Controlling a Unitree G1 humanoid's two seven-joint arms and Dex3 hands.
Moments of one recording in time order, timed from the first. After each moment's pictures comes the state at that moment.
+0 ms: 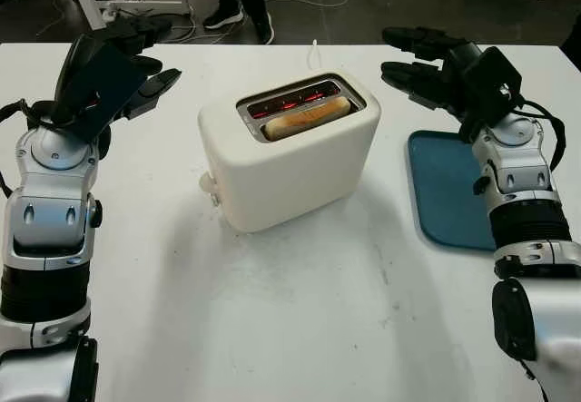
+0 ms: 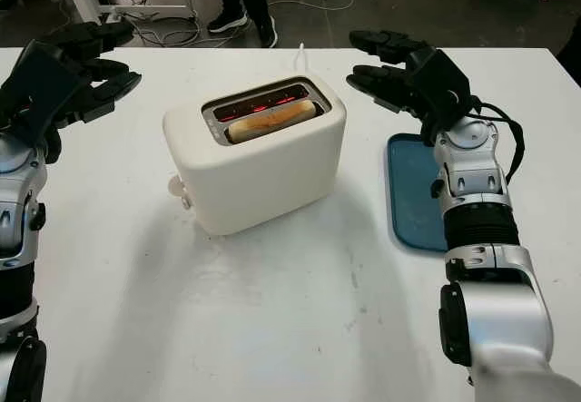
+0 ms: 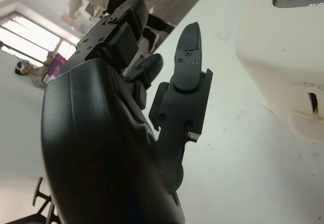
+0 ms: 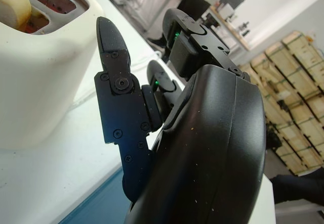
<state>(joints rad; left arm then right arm) -0.54 0.45 0.12 -0.23 0.12 0.57 -0.18 -0.82 -0.41 -0.08 0.66 0.02 -0.04 0.38</state>
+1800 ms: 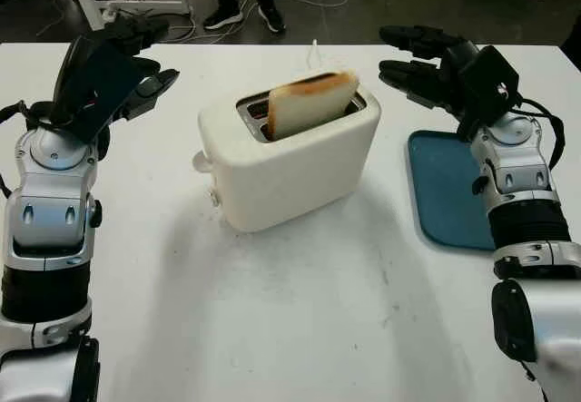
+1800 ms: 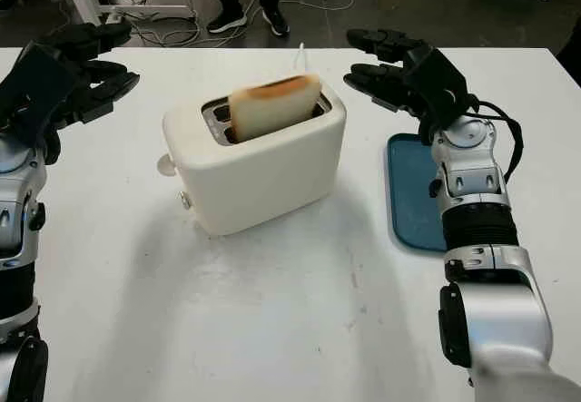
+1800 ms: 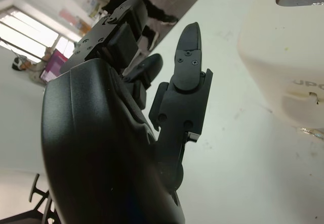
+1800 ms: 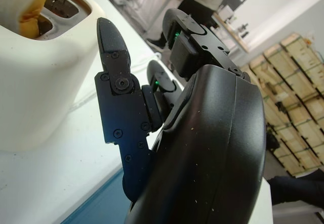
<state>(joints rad) -0.54 0.44 0.13 -0.23 0.12 0.59 -0.18 -0.82 -0.41 -0.07 0.63 0.02 -0.03 0.37</state>
